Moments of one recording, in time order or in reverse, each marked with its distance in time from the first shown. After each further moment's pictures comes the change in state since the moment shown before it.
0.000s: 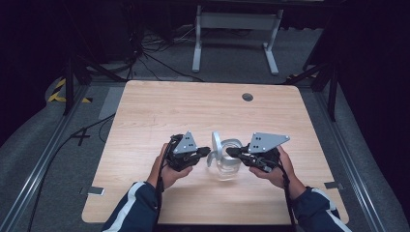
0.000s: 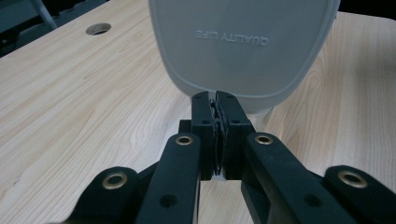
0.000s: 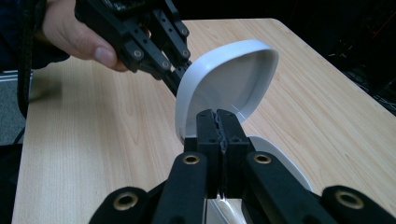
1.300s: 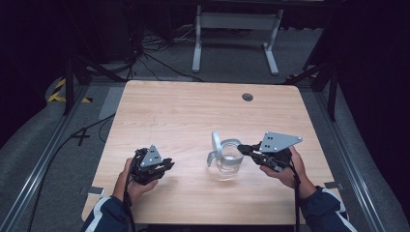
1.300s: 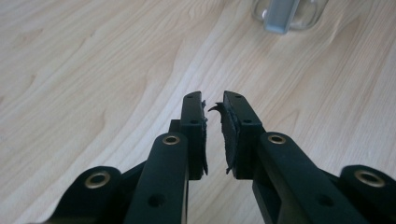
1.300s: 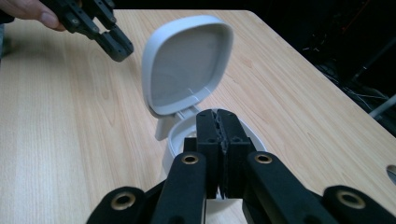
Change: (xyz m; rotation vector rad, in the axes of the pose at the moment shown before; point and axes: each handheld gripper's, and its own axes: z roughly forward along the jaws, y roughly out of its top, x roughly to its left) left arm 0.013 -0.076 -0.060 0.185 0.142 -0.082; right arm -0.010 -0.013 -0.025 0.020 -0.086 -0.003
